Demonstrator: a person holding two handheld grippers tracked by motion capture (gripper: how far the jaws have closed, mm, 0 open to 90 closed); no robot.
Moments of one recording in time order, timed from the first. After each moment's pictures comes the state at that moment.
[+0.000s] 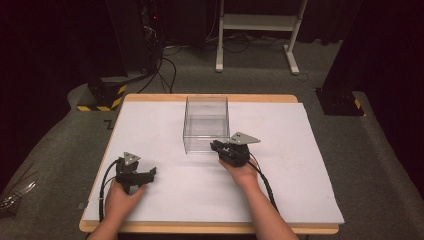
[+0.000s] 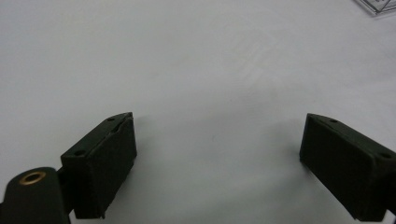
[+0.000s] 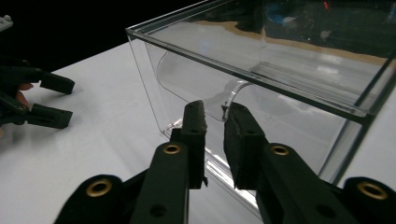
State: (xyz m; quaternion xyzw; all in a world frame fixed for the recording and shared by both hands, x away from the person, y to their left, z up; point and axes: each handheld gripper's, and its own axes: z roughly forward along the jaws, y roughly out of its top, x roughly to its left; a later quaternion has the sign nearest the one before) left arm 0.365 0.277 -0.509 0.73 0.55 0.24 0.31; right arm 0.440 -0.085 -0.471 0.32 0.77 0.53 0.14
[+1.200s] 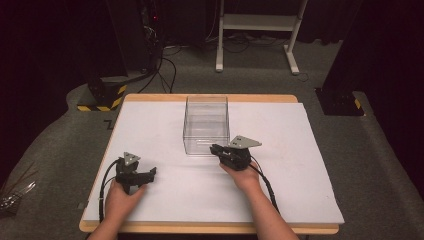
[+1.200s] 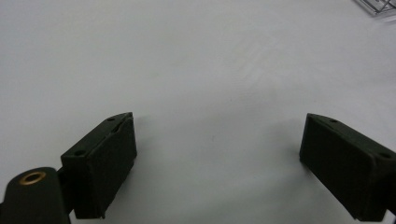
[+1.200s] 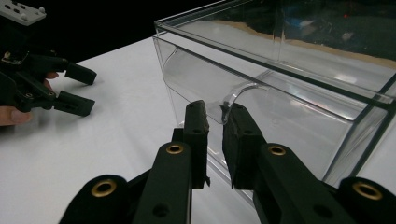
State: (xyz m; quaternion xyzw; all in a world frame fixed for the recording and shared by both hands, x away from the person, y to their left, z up) left arm 0.365 0.277 -0.510 0.73 0.55 0.25 0.31; right arm 0.428 -0.090 -0.472 0.28 0.78 0.54 0.13
